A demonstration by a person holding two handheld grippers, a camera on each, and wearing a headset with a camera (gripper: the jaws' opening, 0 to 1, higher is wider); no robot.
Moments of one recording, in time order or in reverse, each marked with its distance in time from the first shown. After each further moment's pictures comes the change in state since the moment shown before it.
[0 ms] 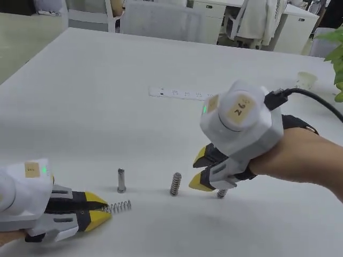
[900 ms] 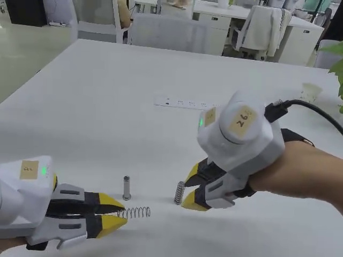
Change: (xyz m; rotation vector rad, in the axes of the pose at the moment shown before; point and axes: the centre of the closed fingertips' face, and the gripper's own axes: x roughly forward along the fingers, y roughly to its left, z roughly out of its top) left arm -0.018 -0.041 0.062 0.101 -0.109 -0.068; right arm -0.003 0.035 0.021 -0.041 -0.051 0.107
